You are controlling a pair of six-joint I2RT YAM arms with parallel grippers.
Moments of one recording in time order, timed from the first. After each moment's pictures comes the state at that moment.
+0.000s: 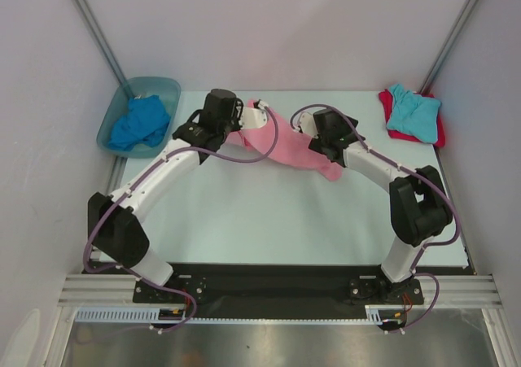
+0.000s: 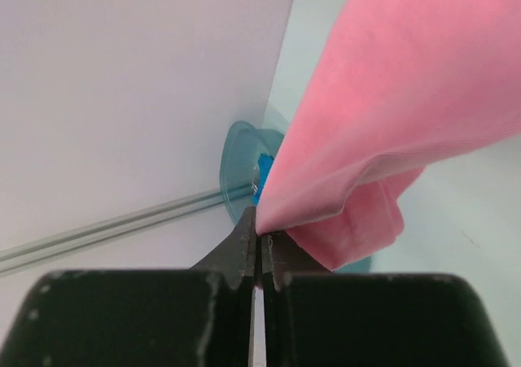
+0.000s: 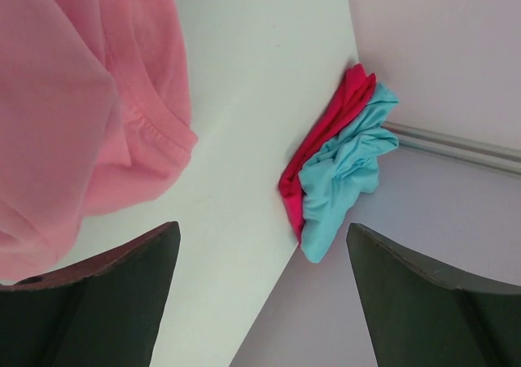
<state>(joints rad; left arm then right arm) -0.53 1.56 1.45 -0.41 -0.36 1.09 0.44 1.75 1.27 -0.23 0.53 -0.89</state>
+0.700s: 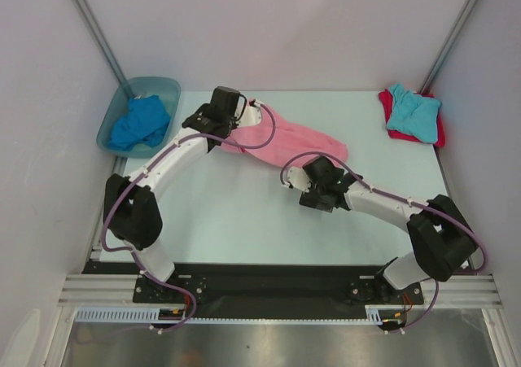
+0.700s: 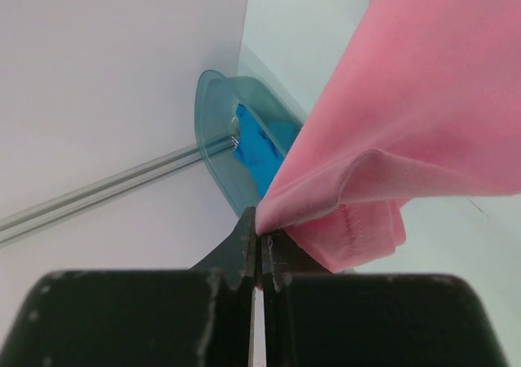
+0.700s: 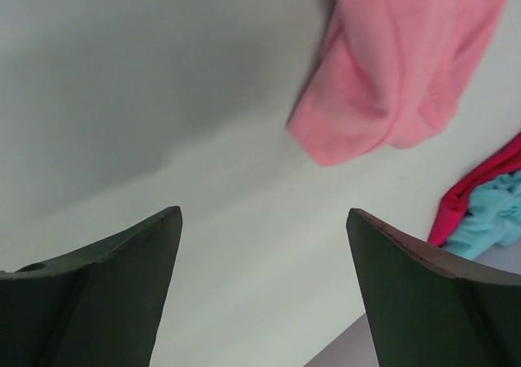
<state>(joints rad) -0.48 1.71 1.51 -0.48 -0.48 1.08 0.66 1.48 0.88 -0.38 0.32 -0.74</state>
